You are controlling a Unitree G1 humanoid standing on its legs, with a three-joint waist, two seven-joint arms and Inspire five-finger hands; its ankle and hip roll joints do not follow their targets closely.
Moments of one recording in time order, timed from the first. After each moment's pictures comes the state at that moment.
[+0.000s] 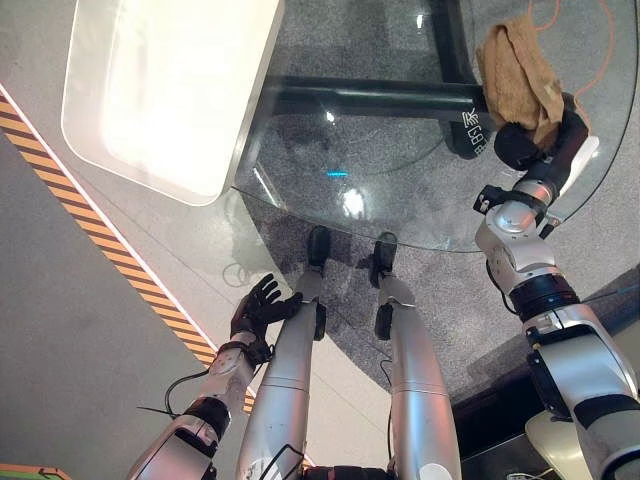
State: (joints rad) left arm -0.38 0.30 -0.46 0.94 -0.89 -0.30 0.01; right arm -0.90 -0.52 0.28 0.72 0.53 -0.13 -0.88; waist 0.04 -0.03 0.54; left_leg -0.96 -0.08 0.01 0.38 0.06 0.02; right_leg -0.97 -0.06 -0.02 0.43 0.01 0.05
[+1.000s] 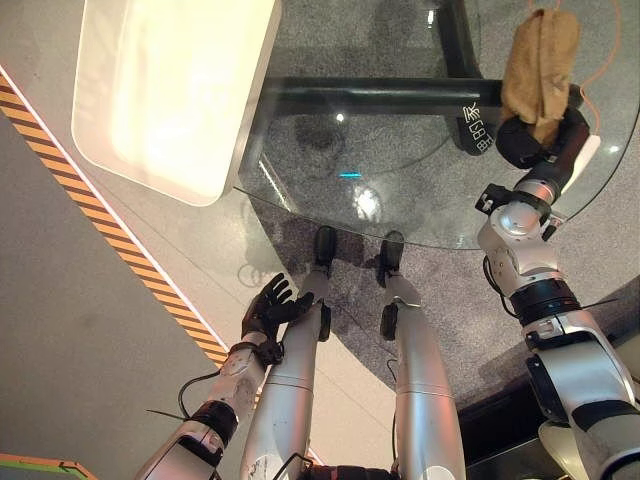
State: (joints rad) left arm -0.35 0.26 -0.46 0.85 -0.88 -0.27 0.06; right arm -0.89 -0.51 0.26 0.64 0.45 -0.12 -0.76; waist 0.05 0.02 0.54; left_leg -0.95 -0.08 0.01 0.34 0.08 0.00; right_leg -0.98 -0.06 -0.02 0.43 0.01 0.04
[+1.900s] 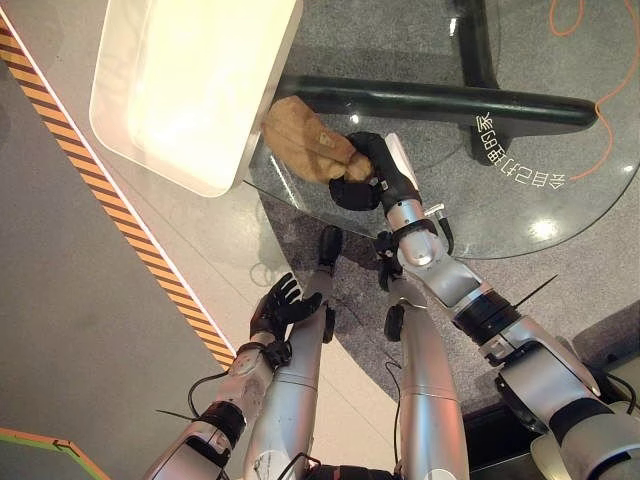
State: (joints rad) left arm -0.35 0.24 -0.46 0.84 -0.87 -0.27 0.06; right arm -0.89 -0.39 0.62 0.45 0.15 0.01 -0.37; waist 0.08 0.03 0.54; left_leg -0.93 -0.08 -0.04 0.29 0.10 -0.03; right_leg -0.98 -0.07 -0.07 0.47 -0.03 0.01
